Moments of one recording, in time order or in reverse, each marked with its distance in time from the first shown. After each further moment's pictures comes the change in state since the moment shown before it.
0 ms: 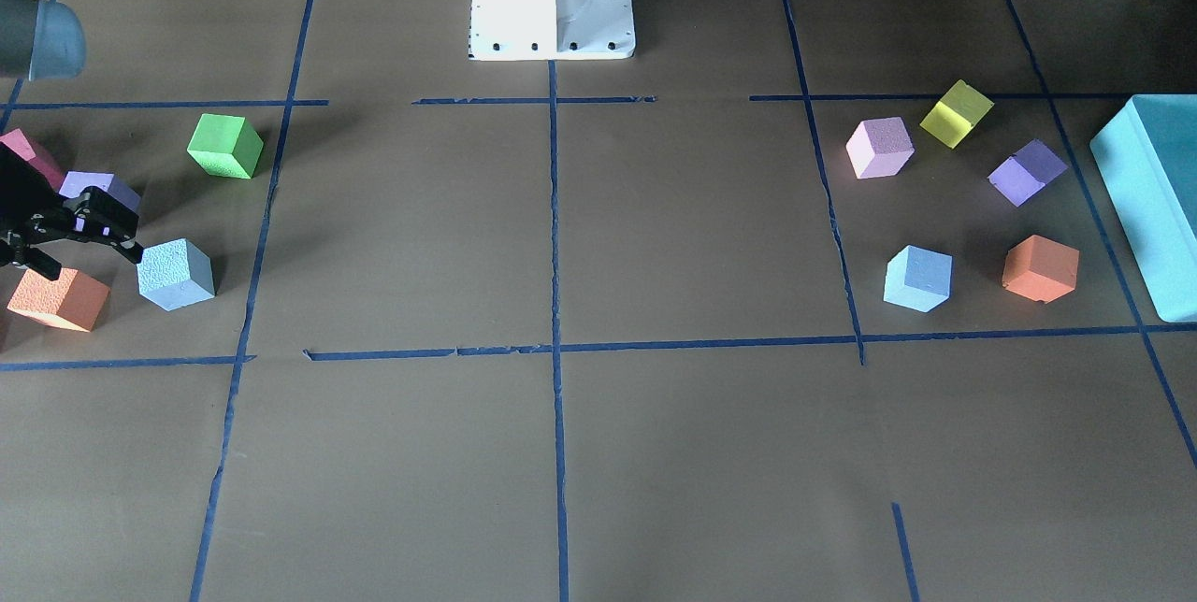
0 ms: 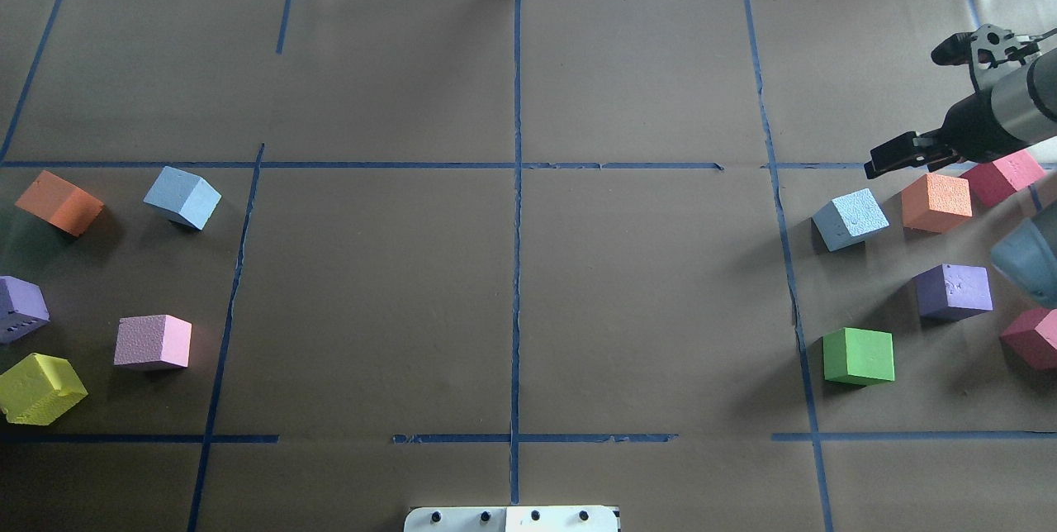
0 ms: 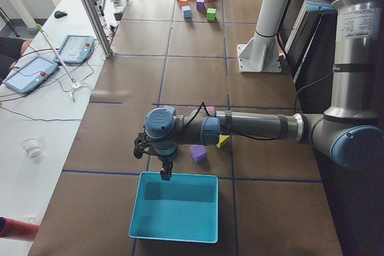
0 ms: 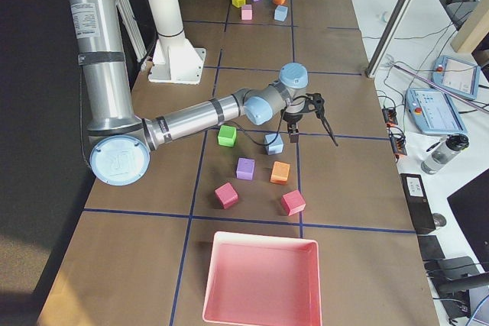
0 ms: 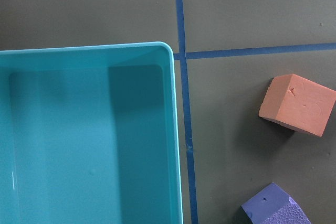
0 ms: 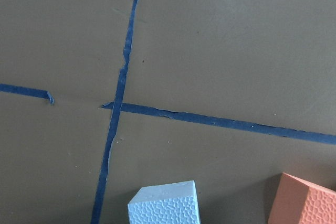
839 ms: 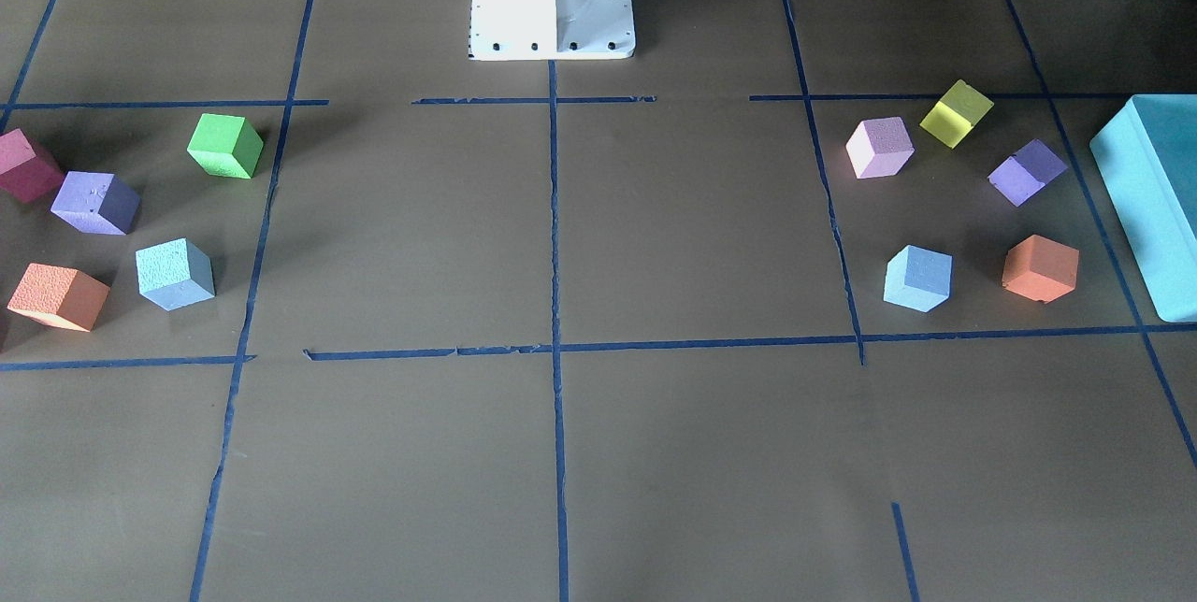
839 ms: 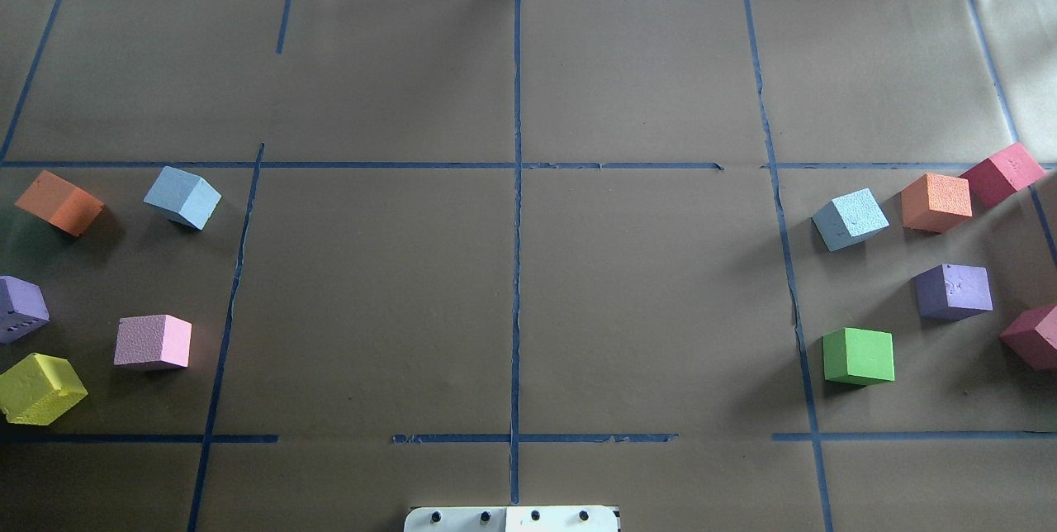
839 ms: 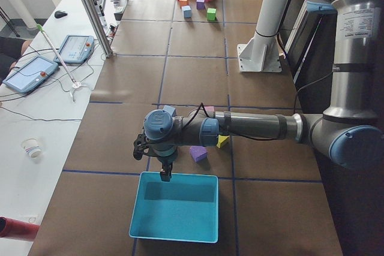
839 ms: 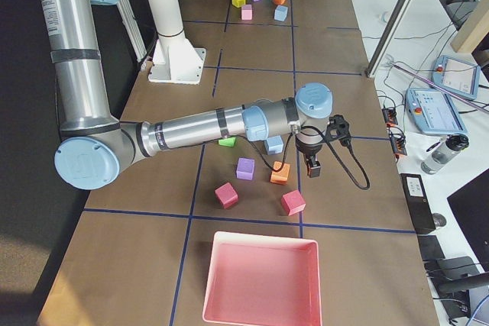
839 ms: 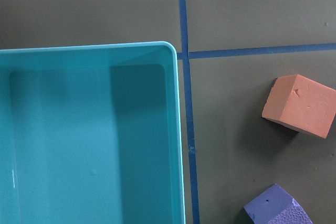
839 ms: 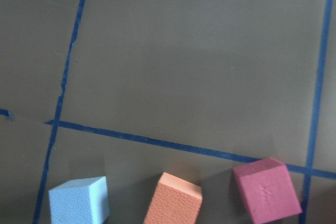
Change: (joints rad) left arm 0.001 -0.004 0.011 0.000 0.001 0.001; right arm 0.345 0.073 -0.035 -0.334 0.198 -0.417
